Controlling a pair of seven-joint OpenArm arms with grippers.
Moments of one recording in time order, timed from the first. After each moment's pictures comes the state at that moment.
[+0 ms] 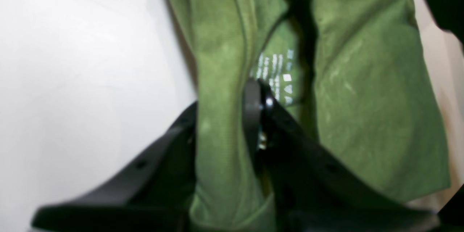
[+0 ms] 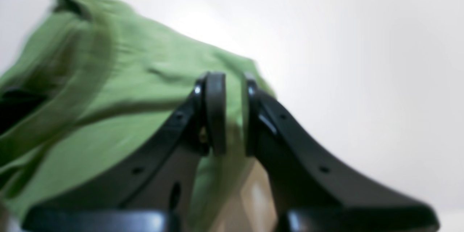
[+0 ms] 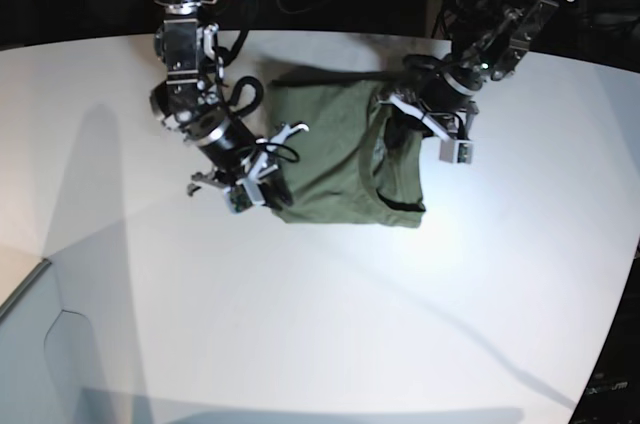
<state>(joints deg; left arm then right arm) 4.6 -22.7 31.8 67.5 -49.8 -3.4 0.9 -2.7 -8.6 11.0 71.2 -0.3 -0.2 -2.5</state>
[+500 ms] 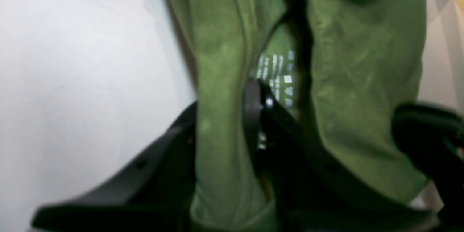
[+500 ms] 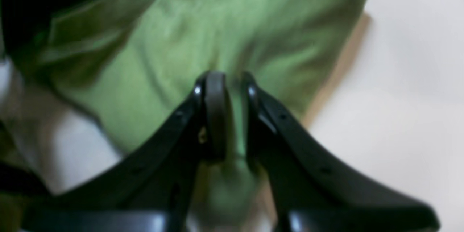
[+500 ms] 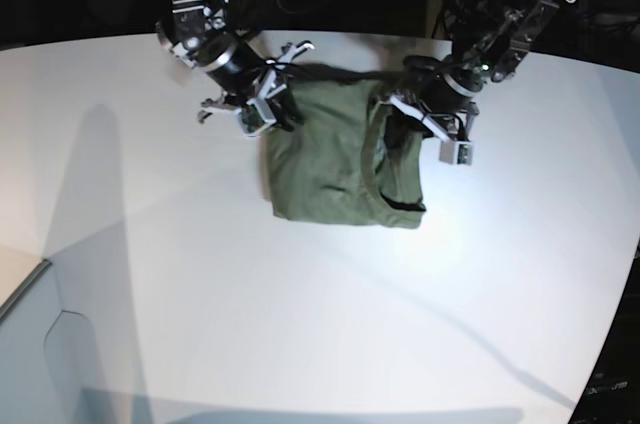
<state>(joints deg) 4.4 -22.7 31.7 67.5 -49.7 -3.3 1.4 -16.0 -6.3 6.6 76.0 -23.0 36.0 4.7</state>
